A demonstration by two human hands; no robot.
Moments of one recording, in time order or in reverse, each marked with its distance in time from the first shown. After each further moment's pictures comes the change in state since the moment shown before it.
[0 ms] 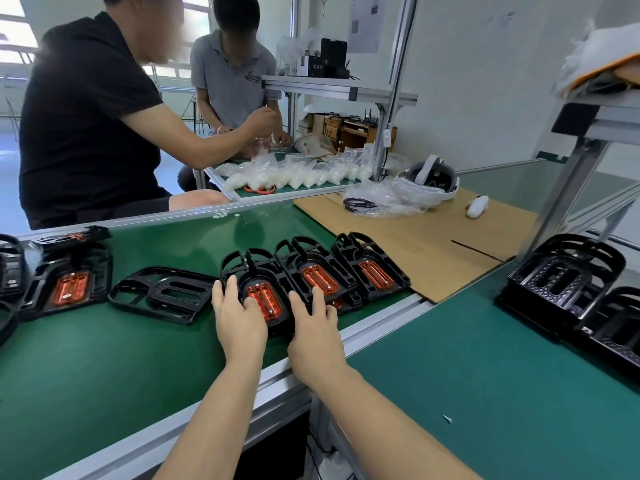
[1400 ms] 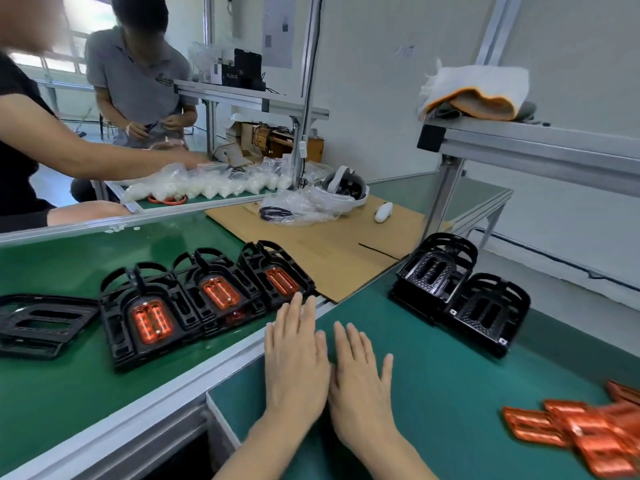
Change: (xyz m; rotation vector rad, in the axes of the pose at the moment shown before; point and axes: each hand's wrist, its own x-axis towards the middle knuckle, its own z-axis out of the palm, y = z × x) left_hand -0.162 0.058 0.081 0.376 -0.492 0.616; right_hand -0.108 0.129 -0.073 -0.124 0.199 0.290
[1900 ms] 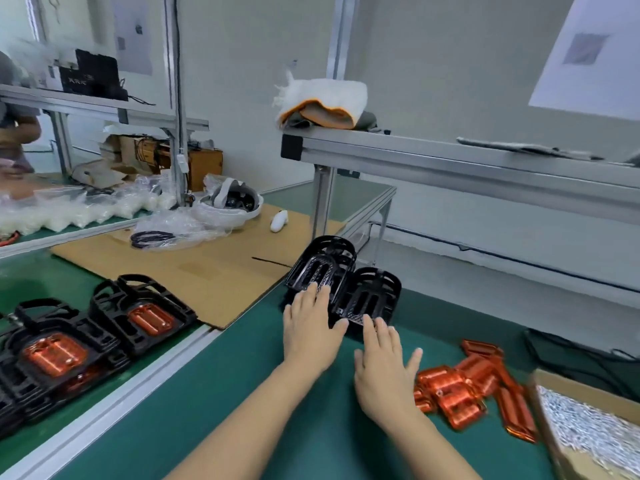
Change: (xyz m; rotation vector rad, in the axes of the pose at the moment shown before) left_hand 0.051 0.135 0.101 -0.036 -0.368 0.292; right_hand -0.001 0.139 -0.073 -0.053 0.234 0.435
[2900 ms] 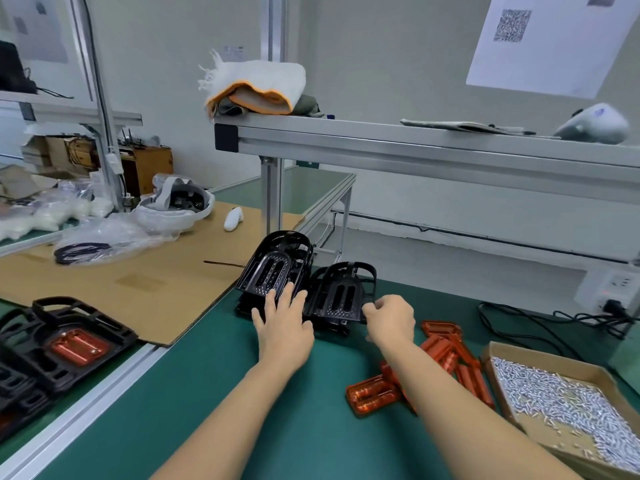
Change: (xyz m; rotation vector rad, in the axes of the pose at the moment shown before) left_hand 0.026 0.005 0.039 0.082 -0.059 0.032; right_hand 0.083 0.054 -0.031 0.453 0.253 0.424
